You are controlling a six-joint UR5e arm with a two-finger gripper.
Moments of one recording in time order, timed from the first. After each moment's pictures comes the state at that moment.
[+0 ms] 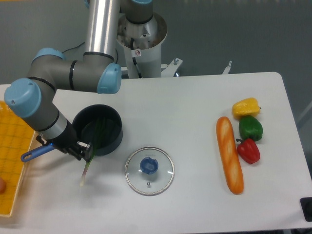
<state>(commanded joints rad) 1.94 -2.01 -1.50 -1.08 1.82 0.20</state>
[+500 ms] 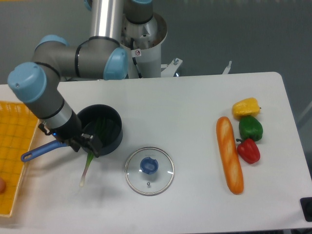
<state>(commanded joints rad) 2.02 -1.91 -1.51 -1.10 1.81 0.38</state>
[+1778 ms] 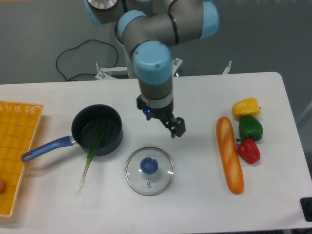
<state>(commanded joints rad) 2.49 -1.82 -1.52 -1.33 1.60 1.27</state>
